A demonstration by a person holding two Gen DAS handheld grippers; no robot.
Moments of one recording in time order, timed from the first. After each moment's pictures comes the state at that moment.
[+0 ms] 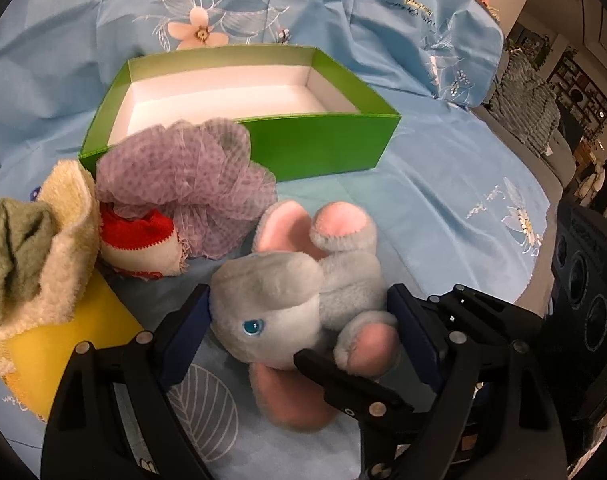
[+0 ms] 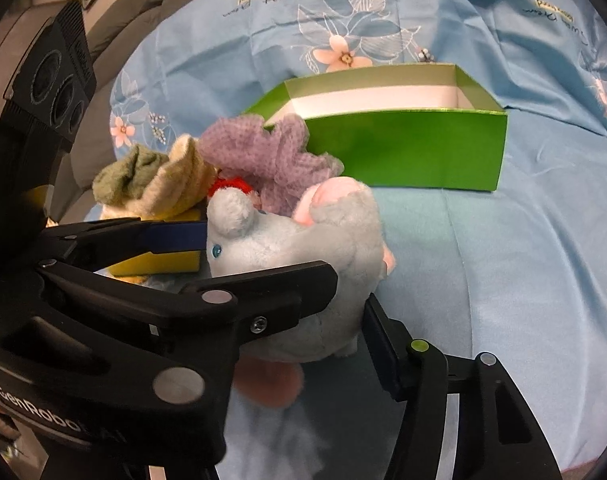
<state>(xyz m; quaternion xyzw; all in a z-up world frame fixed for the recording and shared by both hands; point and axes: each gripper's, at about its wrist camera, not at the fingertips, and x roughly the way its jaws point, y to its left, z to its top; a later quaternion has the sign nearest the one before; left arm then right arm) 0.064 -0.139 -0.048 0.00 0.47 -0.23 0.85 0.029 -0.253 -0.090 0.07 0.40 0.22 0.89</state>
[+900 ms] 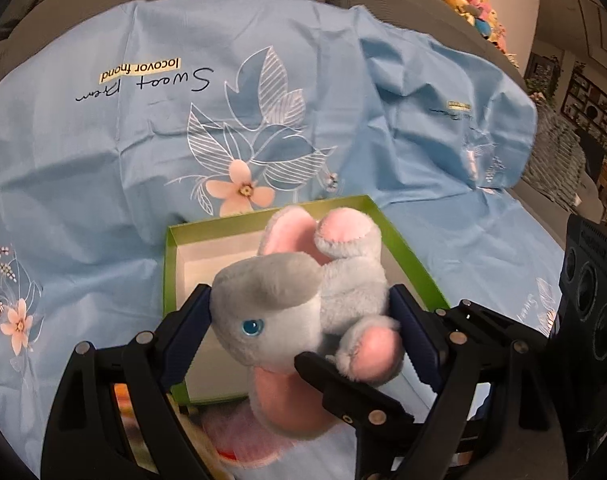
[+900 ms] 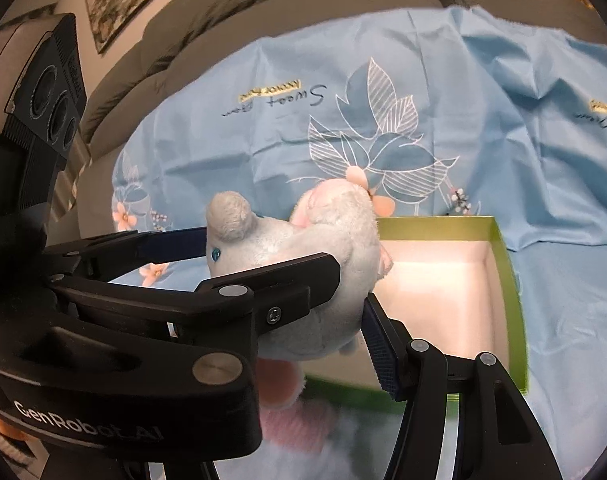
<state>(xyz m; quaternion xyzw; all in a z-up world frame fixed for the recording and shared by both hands) 0.188 -0.133 0.042 0.02 0.38 -0.17 0.91 0.164 -0.247 -0.004 0.08 0.30 0.25 0.92</state>
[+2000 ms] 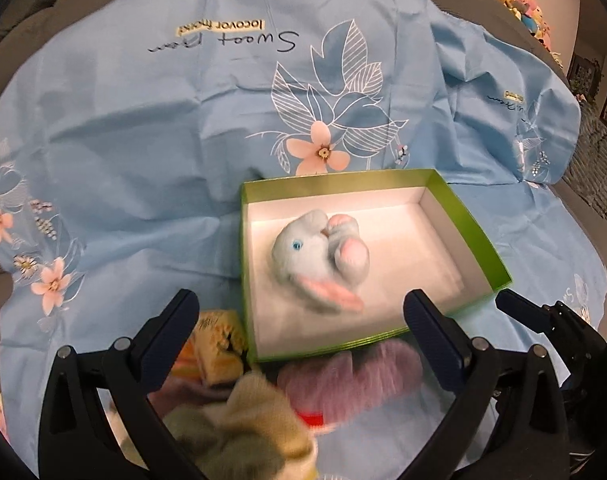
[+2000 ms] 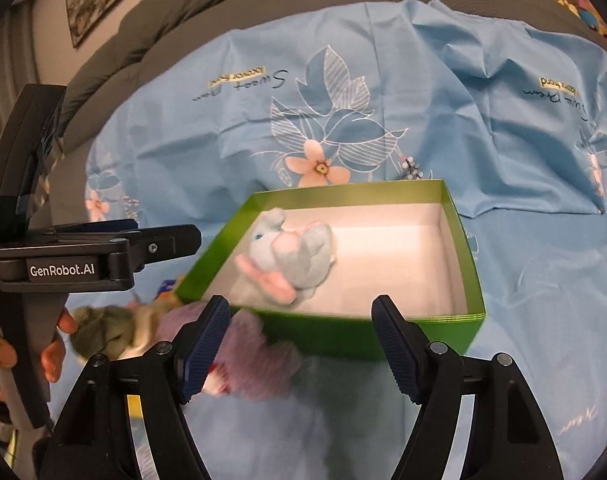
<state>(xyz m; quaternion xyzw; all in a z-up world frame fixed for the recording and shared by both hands) 0.163 -0.076 0.031 0.02 0.40 -0.10 0.91 0.113 -0.265 -0.019 0.07 0.31 0.19 0.93</state>
